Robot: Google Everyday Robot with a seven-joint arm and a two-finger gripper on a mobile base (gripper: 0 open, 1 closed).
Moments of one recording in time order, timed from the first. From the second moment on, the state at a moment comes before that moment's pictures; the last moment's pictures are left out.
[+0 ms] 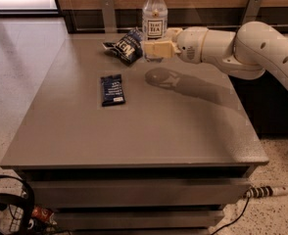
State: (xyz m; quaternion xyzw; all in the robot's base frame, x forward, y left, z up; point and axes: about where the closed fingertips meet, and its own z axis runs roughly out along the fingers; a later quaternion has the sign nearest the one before) arm 0.697 -0.041 0.932 -0.38 0.64 0.33 0.58
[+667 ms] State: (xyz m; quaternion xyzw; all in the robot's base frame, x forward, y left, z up) arm 0.769 -0.088 0.895 -0.34 0.68 0.28 0.58
